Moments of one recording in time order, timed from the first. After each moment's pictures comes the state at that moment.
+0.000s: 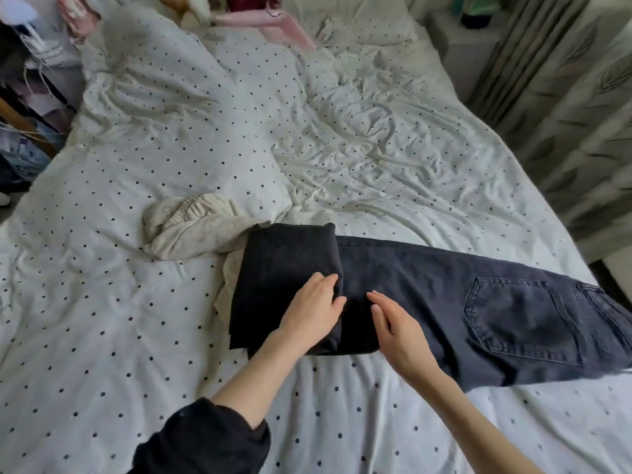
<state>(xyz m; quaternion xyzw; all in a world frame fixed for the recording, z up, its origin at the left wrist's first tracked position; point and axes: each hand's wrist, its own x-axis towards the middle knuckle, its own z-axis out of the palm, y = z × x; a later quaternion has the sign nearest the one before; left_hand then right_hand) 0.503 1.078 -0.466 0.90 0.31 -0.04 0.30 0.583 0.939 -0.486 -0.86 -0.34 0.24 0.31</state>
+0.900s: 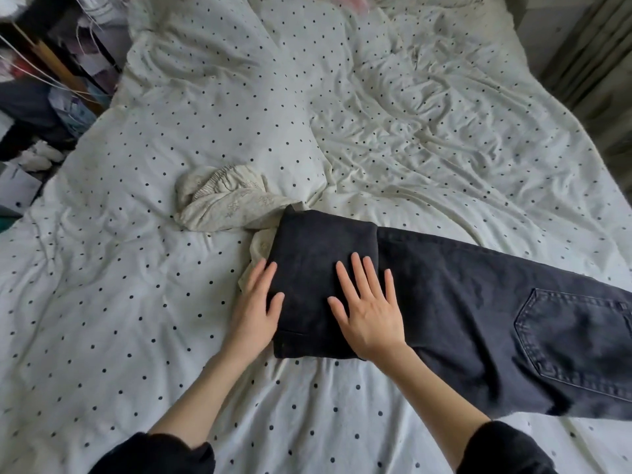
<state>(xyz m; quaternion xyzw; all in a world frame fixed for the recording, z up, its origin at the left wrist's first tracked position) 0.401 1.127 -0.522 0.81 0.44 0.13 0.36 0.558 1.012 -0.539 -0.85 -0.51 0.10 0.05</state>
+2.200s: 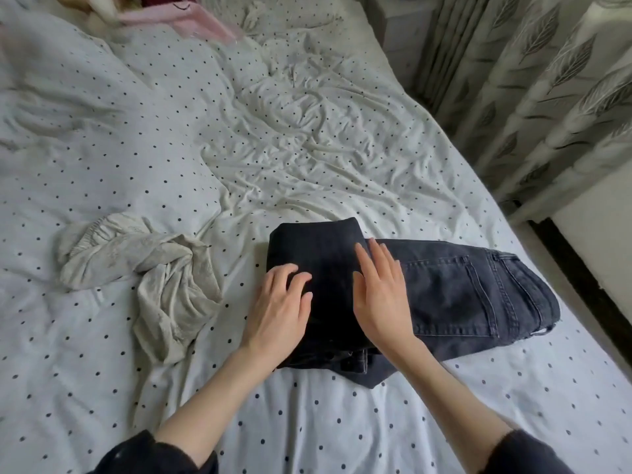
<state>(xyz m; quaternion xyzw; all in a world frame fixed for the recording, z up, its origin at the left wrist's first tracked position) 0.556 1.012 -0.470 0.96 0.21 0.11 0.14 0.669 0.887 -0.474 -0.90 -0.32 0.04 0.28</state>
